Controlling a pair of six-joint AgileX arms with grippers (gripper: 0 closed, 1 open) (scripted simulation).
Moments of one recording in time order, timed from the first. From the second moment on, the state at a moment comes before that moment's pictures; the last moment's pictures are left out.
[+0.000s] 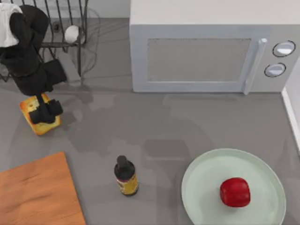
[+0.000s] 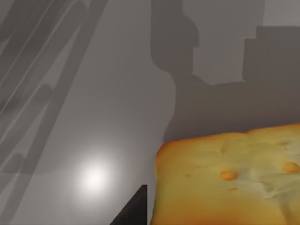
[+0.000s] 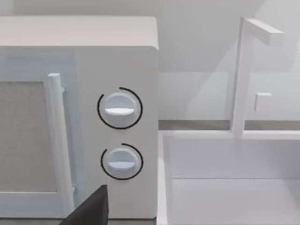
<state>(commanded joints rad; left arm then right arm) -0.13 2.13 1.44 -0.88 0.00 1.00 0.00 0.00 0.00 0.00 0.00 0.00</state>
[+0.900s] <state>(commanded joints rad) -0.14 2.00 1.76 -1.23 0.00 1.00 0.00 0.00 0.00 0.00 0.00 0.00</state>
